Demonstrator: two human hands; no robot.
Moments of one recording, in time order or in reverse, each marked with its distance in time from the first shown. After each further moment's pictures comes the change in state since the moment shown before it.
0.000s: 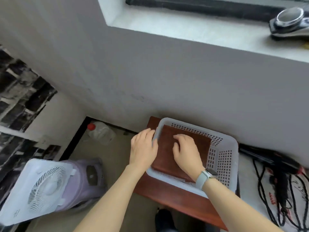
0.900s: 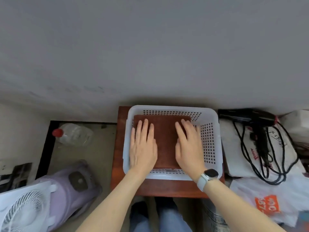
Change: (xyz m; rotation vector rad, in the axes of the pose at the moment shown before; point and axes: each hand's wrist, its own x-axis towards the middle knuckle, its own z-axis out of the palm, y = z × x) left_hand 0.007 0.021 0.090 0.175 -0.027 0.315; right_hand -0.031 0.070 0.014 -0.168 0.250 0.127
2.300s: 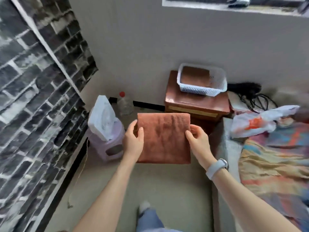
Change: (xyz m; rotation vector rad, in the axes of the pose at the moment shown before) left_hand -0.573 -0.055 -0.186 -0.740 0.379 -0.507; right_hand -0.517 -0.218 -0.081 0.785 -0.018 0.242
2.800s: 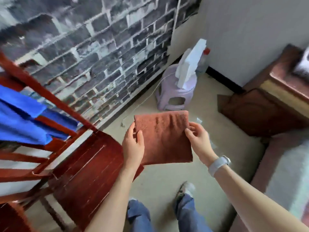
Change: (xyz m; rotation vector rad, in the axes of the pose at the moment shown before) left_hand -0.217 -0.253 -0.270 0.060 0.355 -0.395; right_hand -0.260 0.029 0.272 -0.158 -0.553 0.004
